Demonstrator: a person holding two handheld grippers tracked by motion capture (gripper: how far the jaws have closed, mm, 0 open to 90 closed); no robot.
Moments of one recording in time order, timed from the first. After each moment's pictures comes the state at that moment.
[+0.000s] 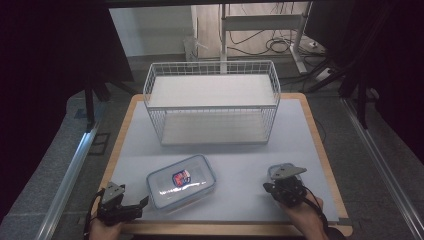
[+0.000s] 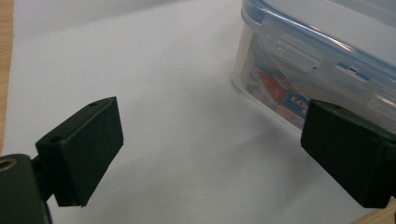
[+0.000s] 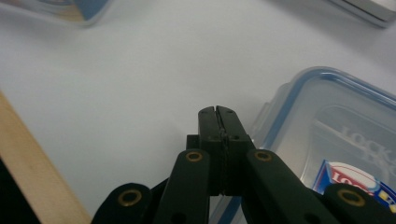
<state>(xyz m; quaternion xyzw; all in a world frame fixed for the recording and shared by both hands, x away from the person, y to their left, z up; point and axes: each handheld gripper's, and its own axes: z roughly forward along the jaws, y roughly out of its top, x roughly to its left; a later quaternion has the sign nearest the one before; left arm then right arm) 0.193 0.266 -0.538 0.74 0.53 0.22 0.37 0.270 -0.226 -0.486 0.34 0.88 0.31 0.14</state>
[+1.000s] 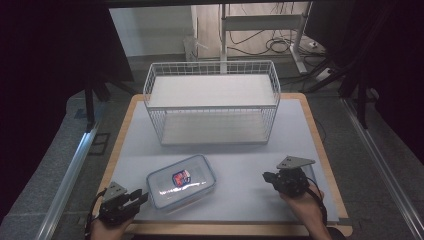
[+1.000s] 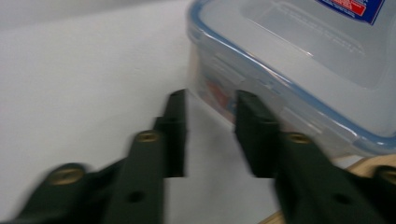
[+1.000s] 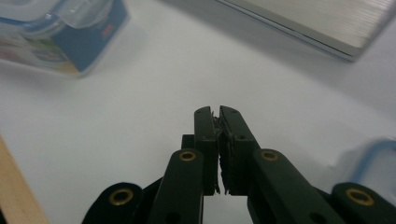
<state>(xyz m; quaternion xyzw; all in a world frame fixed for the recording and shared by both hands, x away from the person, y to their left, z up) 0.189 0.250 -0.522 0.74 0.53 0.16 0.39 0.291 -0.235 -0.479 0.35 0.85 0.37 0.13</state>
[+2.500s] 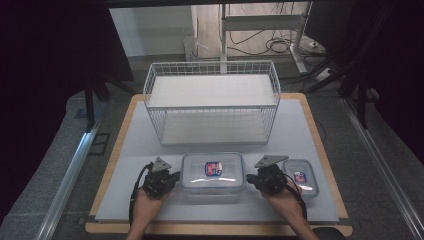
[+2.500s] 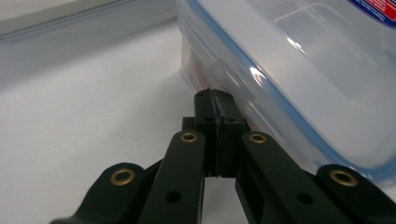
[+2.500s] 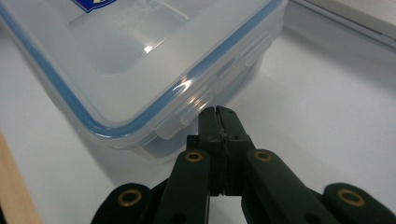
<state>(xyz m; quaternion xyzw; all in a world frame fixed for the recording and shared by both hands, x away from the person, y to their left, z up) 0.269 0.164 -0.520 0.78 0.48 0.13 0.38 0.304 -0.187 -0.496 0.33 0.87 0.35 0.10</state>
